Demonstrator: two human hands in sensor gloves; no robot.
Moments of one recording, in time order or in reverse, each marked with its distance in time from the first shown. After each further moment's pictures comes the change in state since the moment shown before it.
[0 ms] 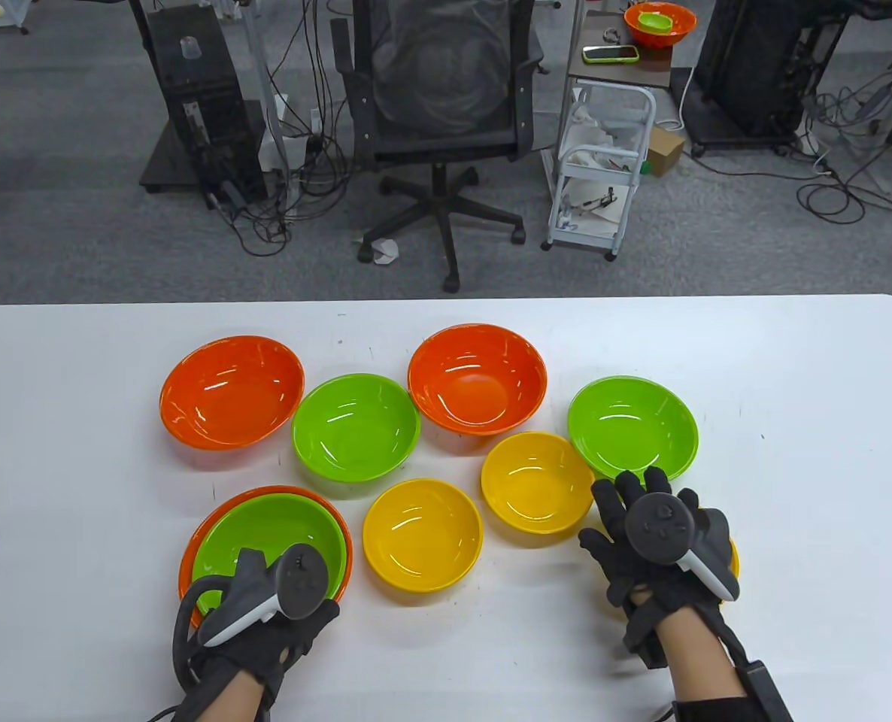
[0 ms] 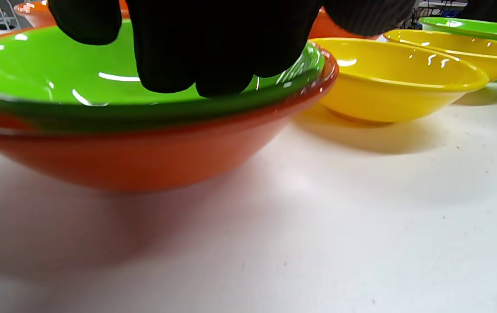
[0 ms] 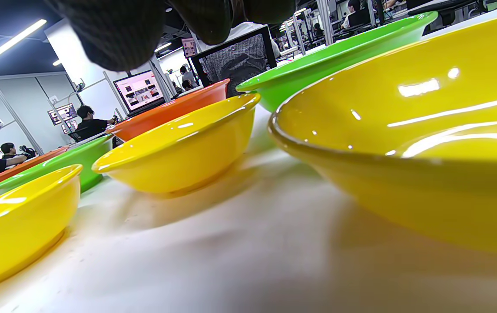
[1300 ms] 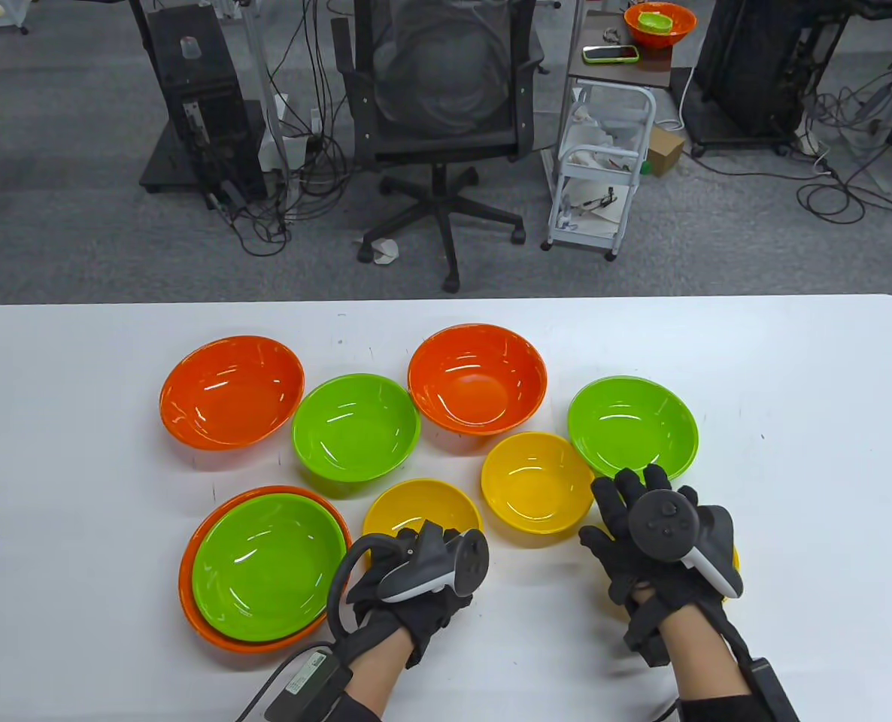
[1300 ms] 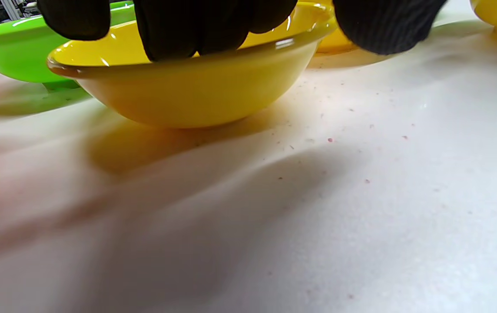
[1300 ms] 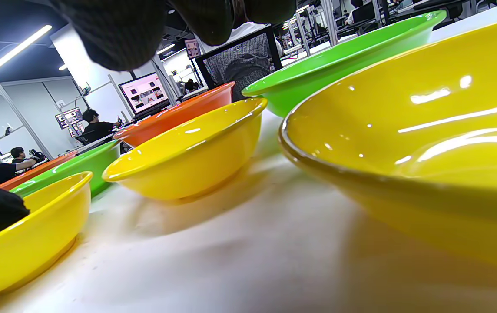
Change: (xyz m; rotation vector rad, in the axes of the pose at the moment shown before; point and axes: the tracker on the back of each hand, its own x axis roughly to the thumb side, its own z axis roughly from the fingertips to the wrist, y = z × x) left_hand 0.145 -0.013 -0.069 -0.022 -0.146 -0.208; right_hand -0.002 -0.002 -0.002 0.004 -0.013 -0.028
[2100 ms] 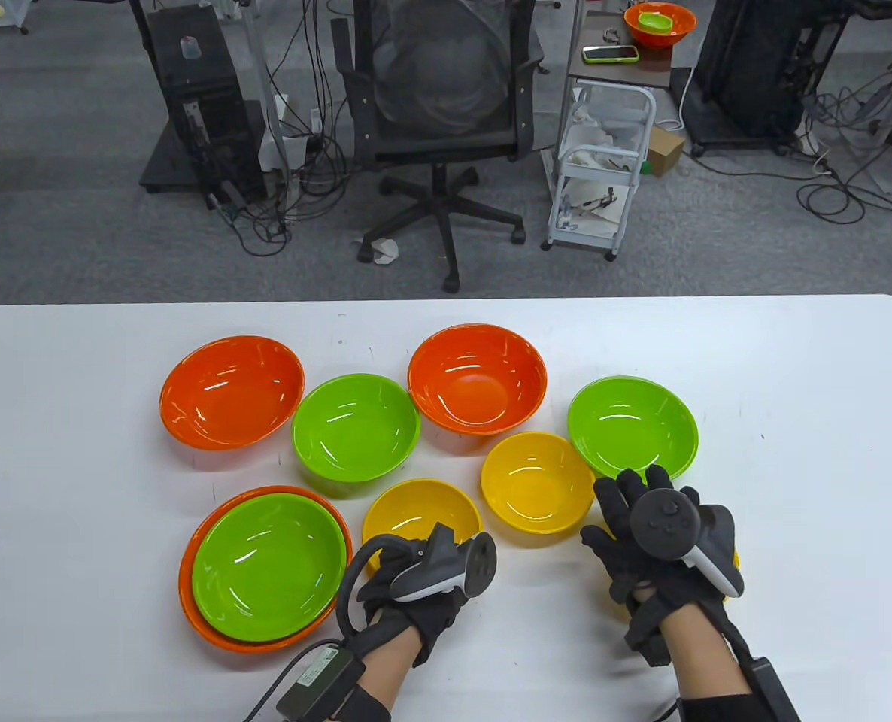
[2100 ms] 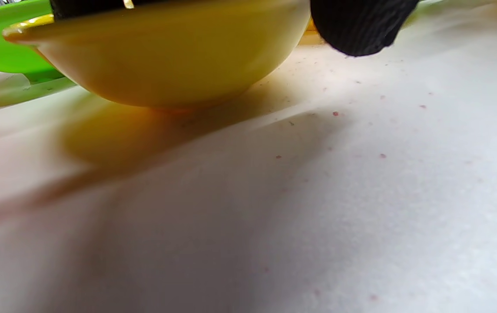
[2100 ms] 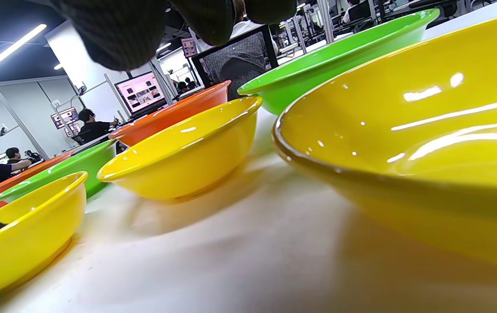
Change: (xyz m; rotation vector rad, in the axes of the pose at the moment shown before) left_hand 0.007 -0.011 -0.014 -0.009 -0.003 -0.033; right_hand -0.001 -0.001 0.000 0.004 0.012 -0.003
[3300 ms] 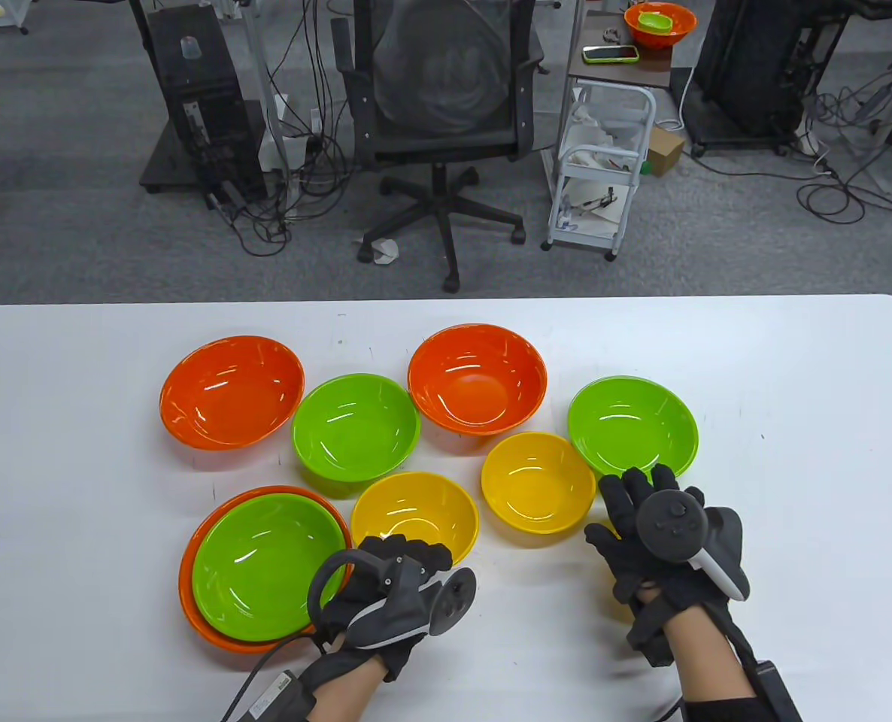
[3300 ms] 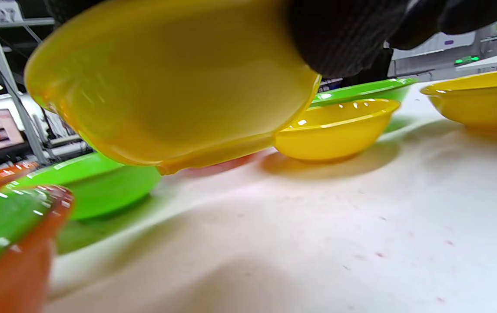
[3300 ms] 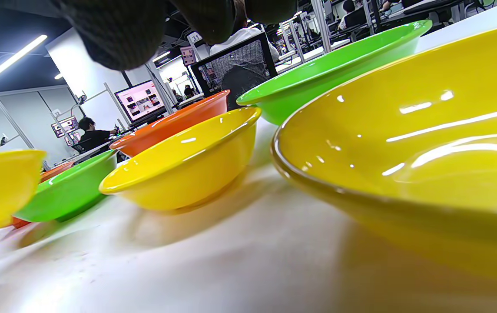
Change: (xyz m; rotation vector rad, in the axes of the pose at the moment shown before) left_hand -0.021 0.032 0.070 0.437 -0.002 -0.096; right_hand -0.003 -0.003 0.003 -0.026 0.004 -0.016
